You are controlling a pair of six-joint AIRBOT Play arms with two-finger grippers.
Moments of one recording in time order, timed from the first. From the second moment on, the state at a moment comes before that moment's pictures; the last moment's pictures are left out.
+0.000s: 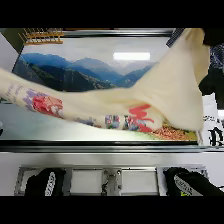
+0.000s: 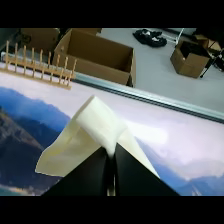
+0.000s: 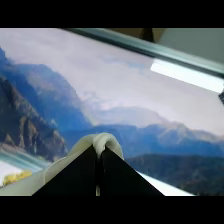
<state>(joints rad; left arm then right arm) 0.25 -0.44 1.19 1.31 -0.96 -1.70 0.09 -1.11 1.92 -1.29 1.32 1.33</state>
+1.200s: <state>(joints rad) 0.11 -0.90 0.73 1.32 -0.99 -1.73 -0.03 -1.35 0.82 -1.00 0.95 1.20</state>
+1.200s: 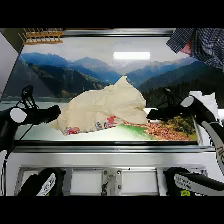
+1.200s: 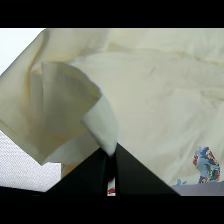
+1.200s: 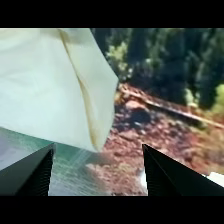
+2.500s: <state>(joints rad) 0.36 -0.34 1.30 1.31 -0.99 -1.68 -0.18 -0.65 1.46 -1.11 0.86 1.25</state>
